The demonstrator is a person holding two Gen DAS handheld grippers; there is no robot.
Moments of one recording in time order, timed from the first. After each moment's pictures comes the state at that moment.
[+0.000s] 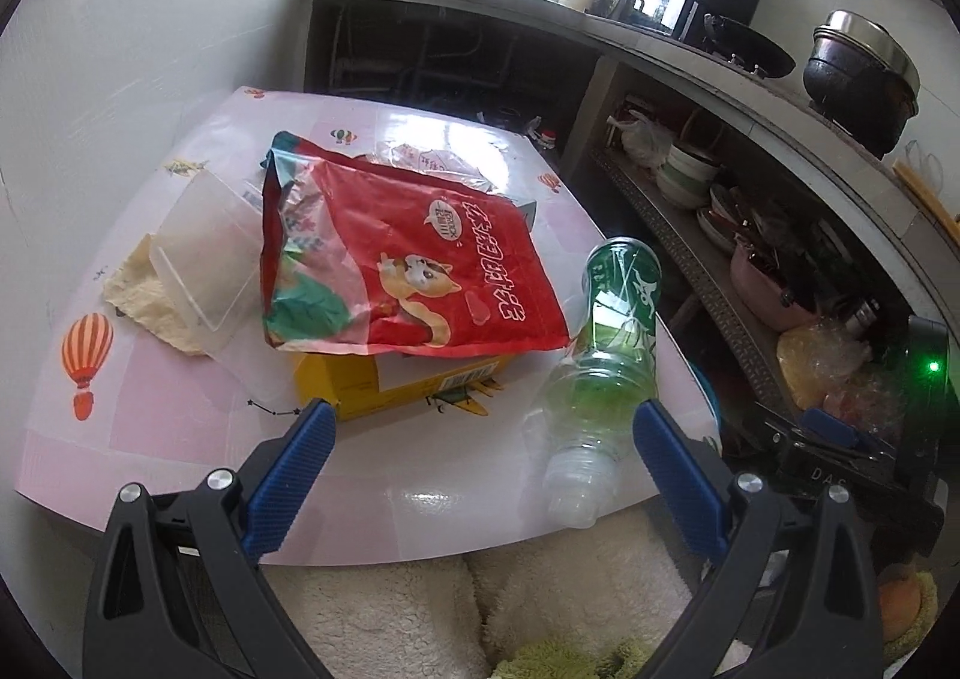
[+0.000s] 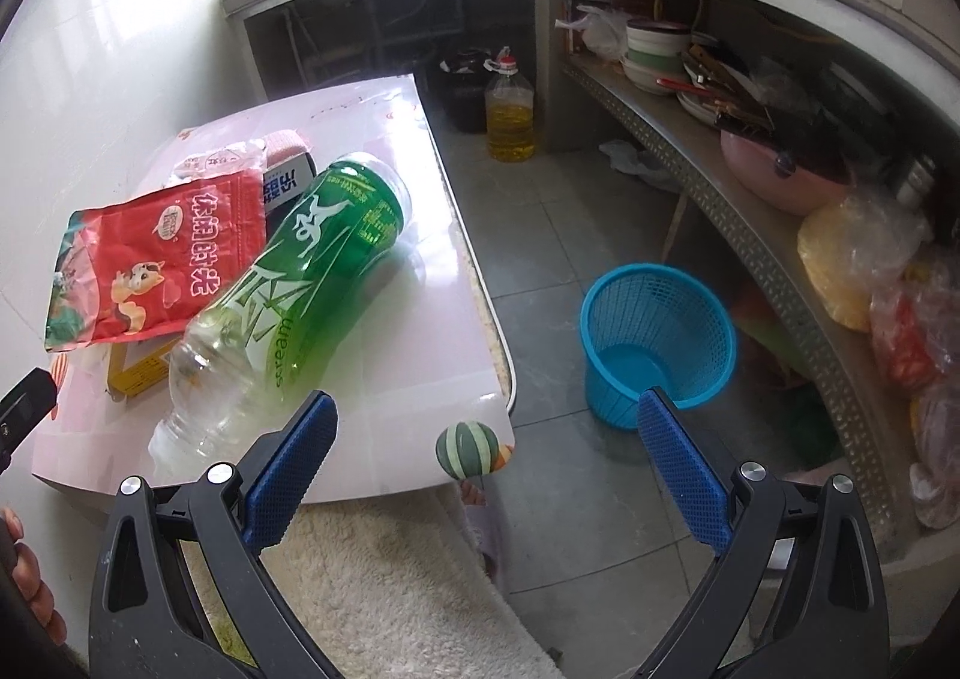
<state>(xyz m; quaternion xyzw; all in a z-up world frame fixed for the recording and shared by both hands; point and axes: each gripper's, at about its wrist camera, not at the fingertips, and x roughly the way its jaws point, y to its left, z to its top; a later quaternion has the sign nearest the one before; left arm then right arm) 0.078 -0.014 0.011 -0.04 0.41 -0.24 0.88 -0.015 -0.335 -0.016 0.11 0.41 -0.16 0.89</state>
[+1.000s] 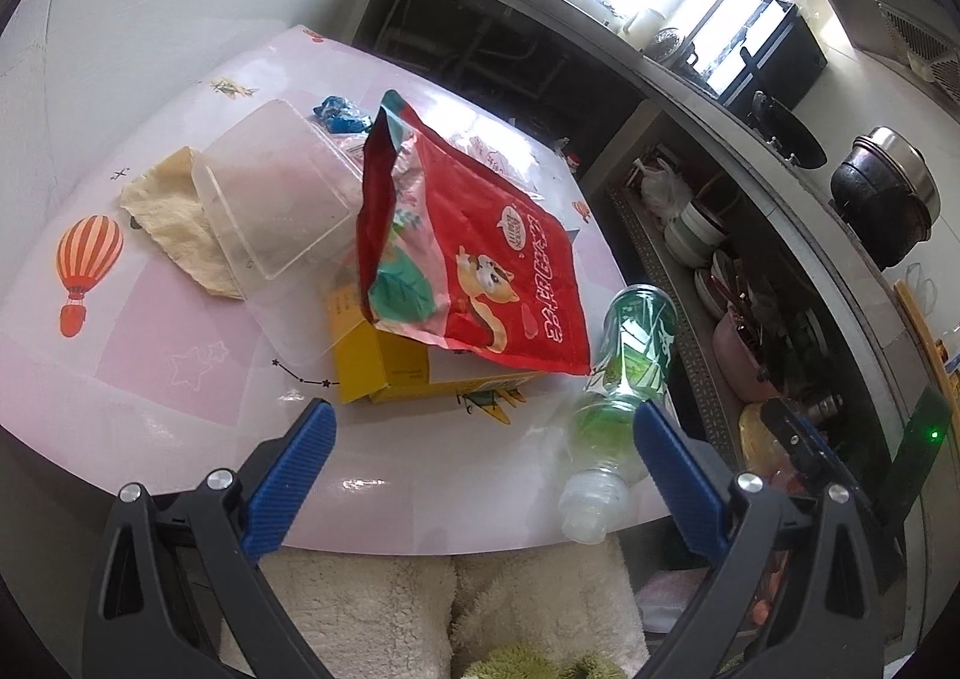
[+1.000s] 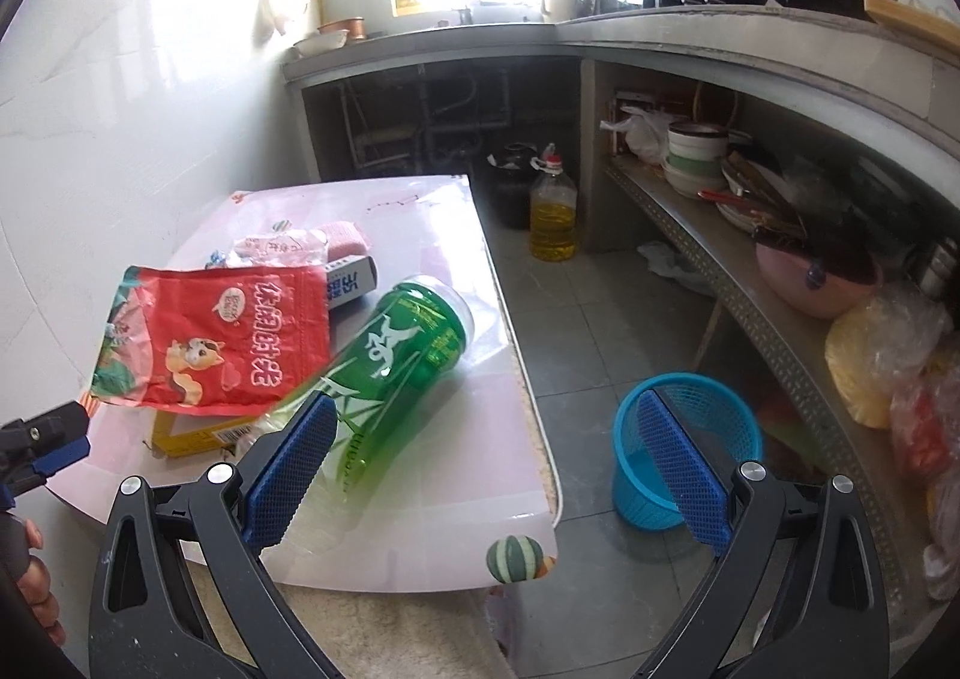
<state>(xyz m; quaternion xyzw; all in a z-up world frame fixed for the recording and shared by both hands) 0.093 0.035 -0.001 -0.16 0.43 -0.22 0.86 -0.001 -0.322 0.016 0.09 0.31 -0.11 0.94</state>
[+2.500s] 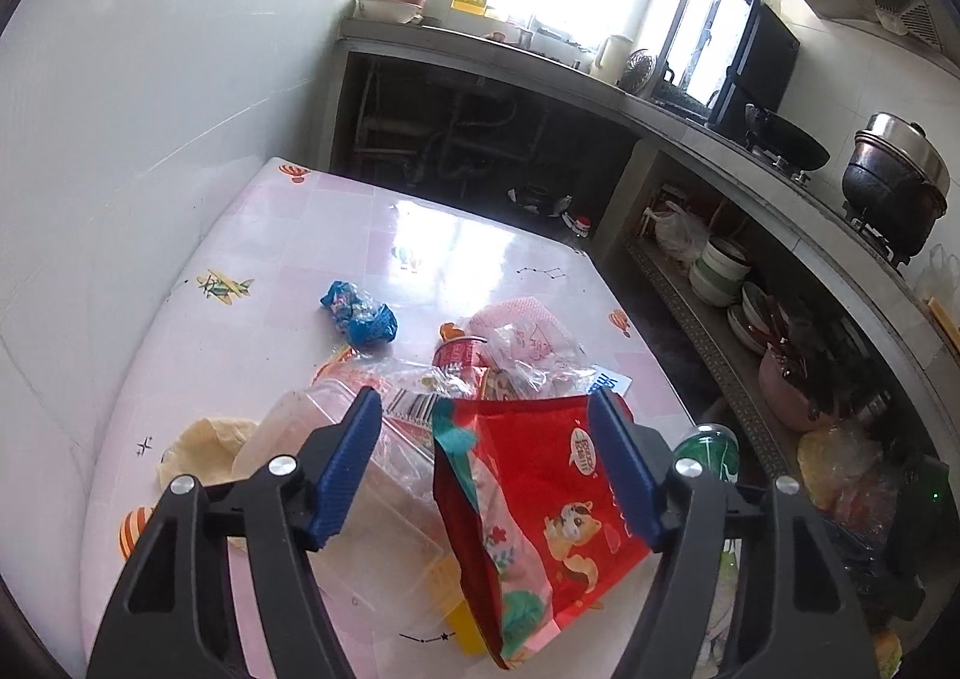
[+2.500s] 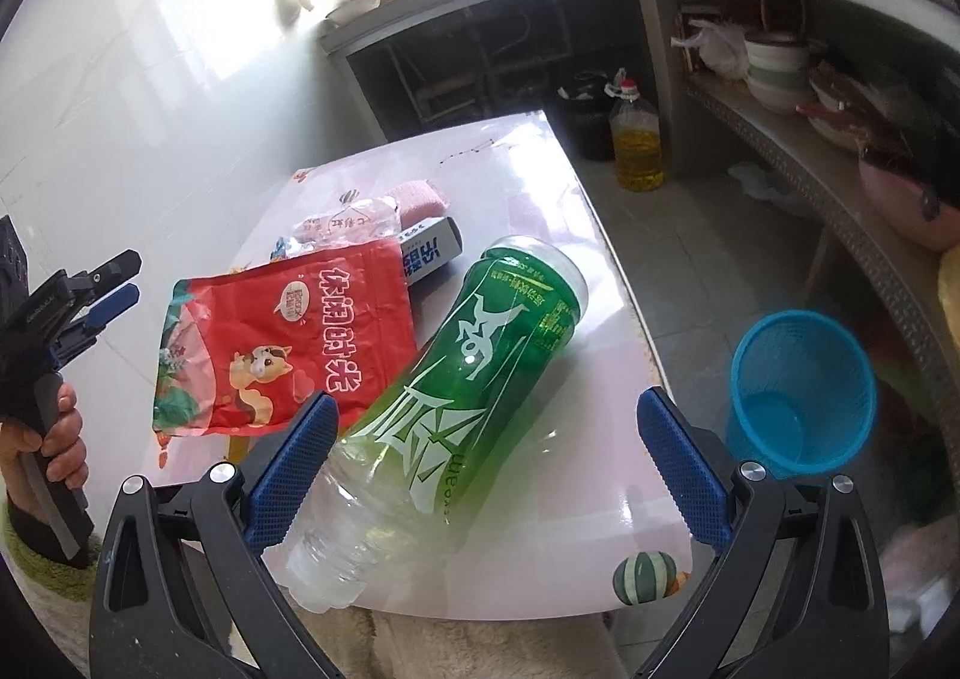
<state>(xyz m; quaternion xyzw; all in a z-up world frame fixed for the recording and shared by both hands) 0.213 0.049 0.065 -0.06 0.35 -0.22 0.91 0.051 -0.326 -0.009 0.21 0.38 0.00 0.90</state>
